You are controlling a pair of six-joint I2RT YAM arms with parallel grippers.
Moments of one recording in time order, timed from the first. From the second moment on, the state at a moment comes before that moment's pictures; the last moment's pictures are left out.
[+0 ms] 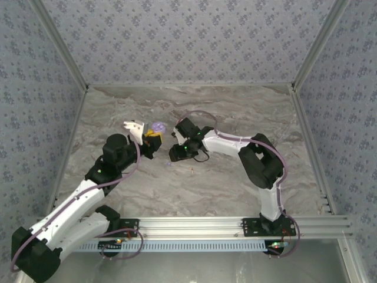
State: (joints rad) left arm -0.56 0.83 0.61 0.02 0.12 -0.27; right arm 0.80 1.98 1.37 -0.47 -0.31 0.41
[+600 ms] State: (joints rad) left arm -0.56 0.82 0.61 -0.01 0.11 -0.26; right arm 0.86 2.09 1.48 -0.52 -0.28 0.45
